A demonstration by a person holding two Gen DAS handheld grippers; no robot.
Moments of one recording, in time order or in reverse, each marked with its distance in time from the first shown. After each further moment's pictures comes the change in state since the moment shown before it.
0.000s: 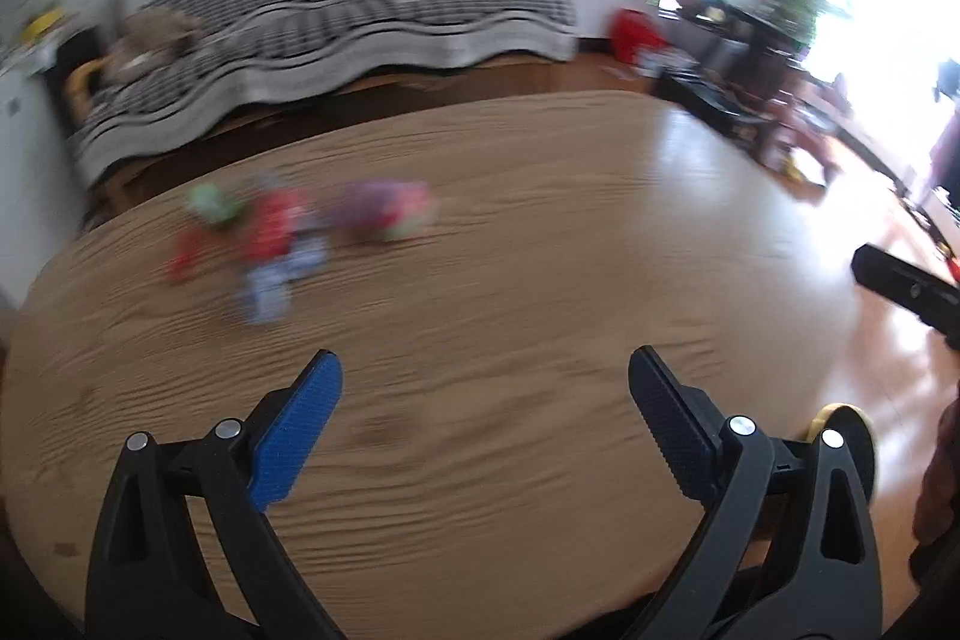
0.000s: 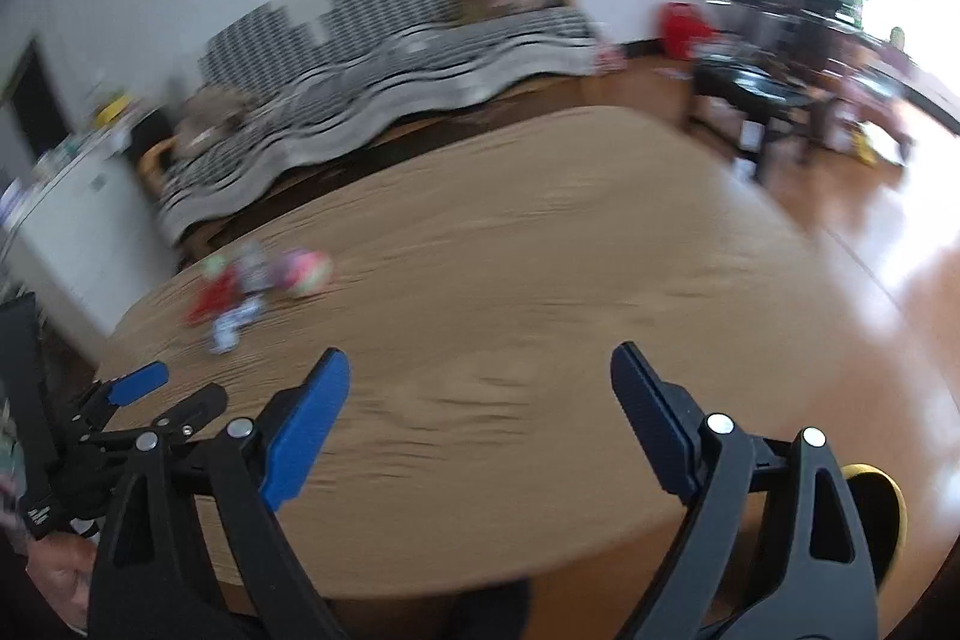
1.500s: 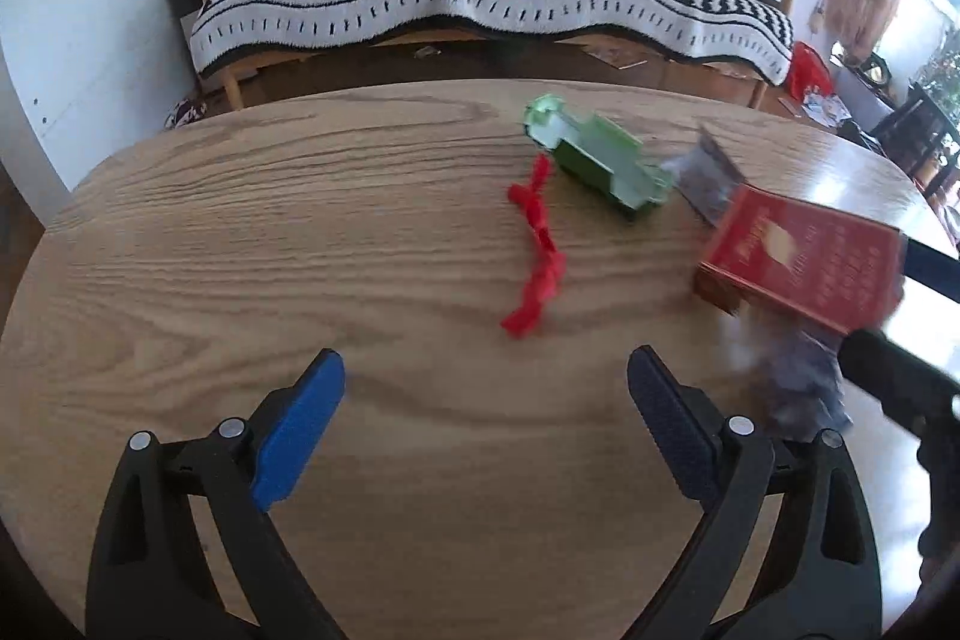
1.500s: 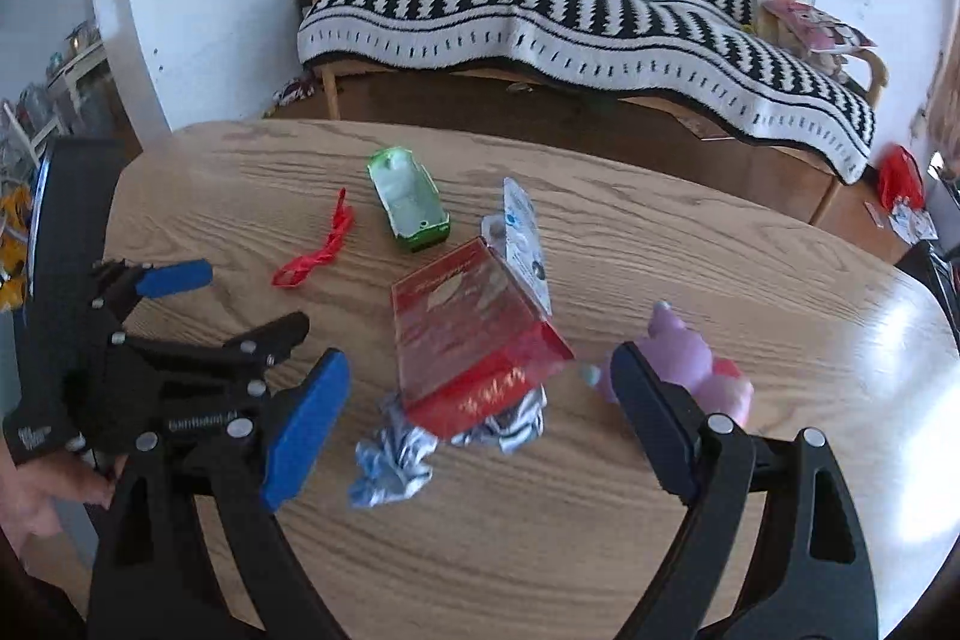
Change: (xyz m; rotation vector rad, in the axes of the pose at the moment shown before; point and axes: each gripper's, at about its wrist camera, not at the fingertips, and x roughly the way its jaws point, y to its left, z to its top) left arm 0.157 0.256 0.028 -0.249 0.082 0.173; right arm 0.270 0.296 0.029 -0.547 0.158 0.158
